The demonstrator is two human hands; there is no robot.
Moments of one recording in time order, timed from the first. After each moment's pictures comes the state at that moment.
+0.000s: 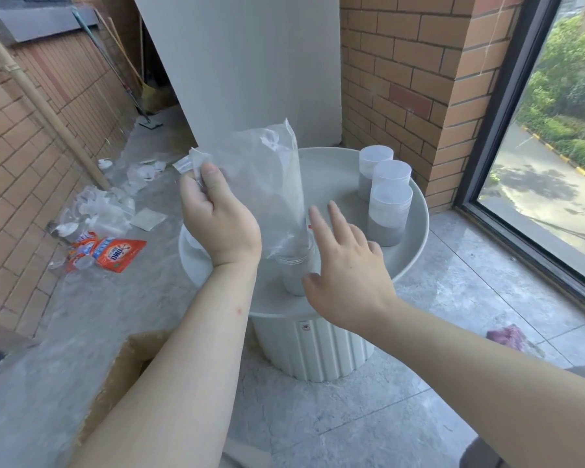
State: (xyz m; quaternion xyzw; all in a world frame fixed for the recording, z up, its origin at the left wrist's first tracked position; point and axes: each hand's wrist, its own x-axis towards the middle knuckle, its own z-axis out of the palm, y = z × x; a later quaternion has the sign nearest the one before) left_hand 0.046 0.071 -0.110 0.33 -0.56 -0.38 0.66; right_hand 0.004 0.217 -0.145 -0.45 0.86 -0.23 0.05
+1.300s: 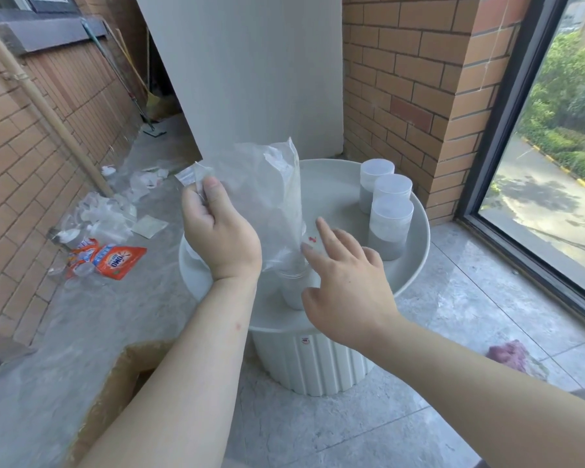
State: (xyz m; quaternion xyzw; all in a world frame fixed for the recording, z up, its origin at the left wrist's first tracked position) left_hand 0.045 0.072 -0.108 0.33 -0.55 -0.38 0.67; right_hand 0.003 0.214 -0.150 -0.46 0.85 -0.25 -0.01
